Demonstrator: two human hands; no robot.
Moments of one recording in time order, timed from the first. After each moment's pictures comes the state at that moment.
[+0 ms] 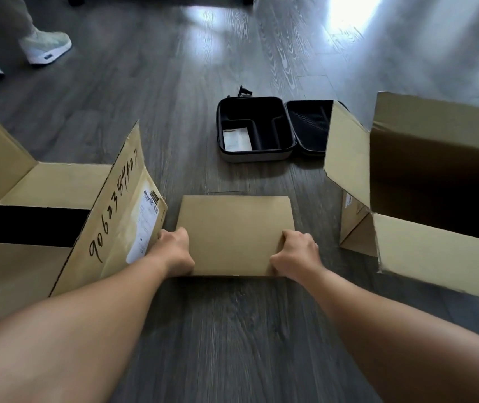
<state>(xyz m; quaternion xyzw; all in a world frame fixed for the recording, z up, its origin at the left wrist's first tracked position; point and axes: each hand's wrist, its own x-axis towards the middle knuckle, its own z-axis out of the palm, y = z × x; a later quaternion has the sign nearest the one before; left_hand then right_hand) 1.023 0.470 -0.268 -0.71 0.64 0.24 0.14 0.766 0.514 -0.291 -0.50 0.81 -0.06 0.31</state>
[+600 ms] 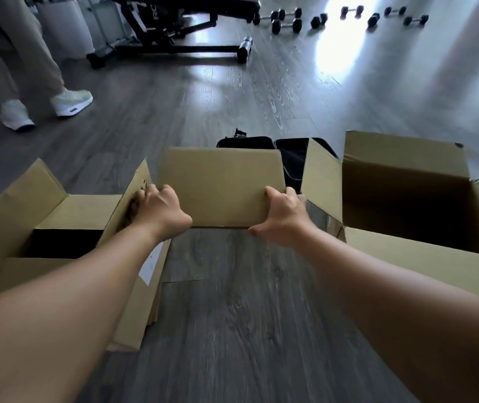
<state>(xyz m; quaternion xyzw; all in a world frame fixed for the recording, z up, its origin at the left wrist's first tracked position) 1.014 0.457 -0.131 -0.73 0.68 0.07 -0.03 0.762 0.491 -0.163 -0.65 0.71 -0.19 0.19</state>
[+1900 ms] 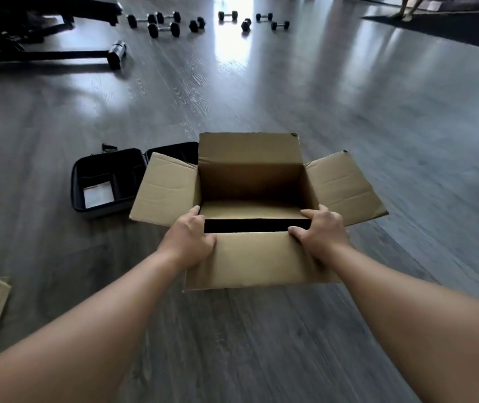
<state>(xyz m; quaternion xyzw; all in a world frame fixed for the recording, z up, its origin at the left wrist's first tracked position) 0.688 0.506 -0.182 -0.48 0.85 0.21 -0.06 0.432 0.633 -0.182 -0.41 0.88 -0.18 0.12</state>
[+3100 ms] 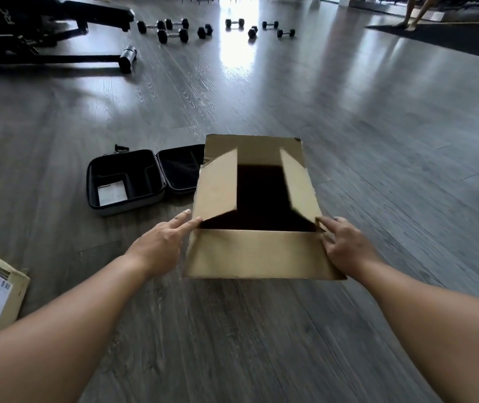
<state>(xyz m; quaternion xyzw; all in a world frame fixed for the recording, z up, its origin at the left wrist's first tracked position) 0.778 0.482 -0.195 -0.39 0.90 0.17 -0.02 0.424 0.672 -0.185 -0.47 0.84 -0.21 0.15</state>
